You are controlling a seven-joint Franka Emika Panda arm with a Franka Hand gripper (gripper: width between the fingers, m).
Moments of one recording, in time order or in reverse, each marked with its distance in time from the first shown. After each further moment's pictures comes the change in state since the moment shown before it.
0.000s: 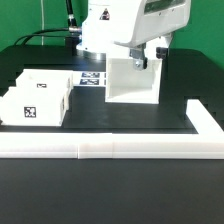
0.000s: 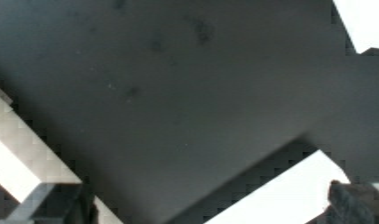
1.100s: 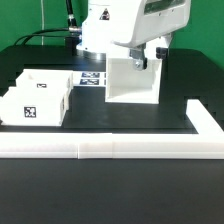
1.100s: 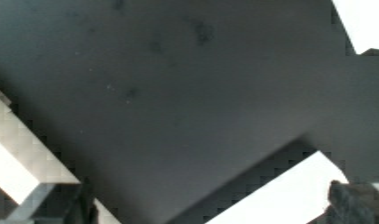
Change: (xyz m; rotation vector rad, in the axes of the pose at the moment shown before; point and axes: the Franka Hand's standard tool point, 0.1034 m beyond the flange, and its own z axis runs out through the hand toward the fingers) arm -0.007 -0.012 -0.003 -0.015 0.016 0.083
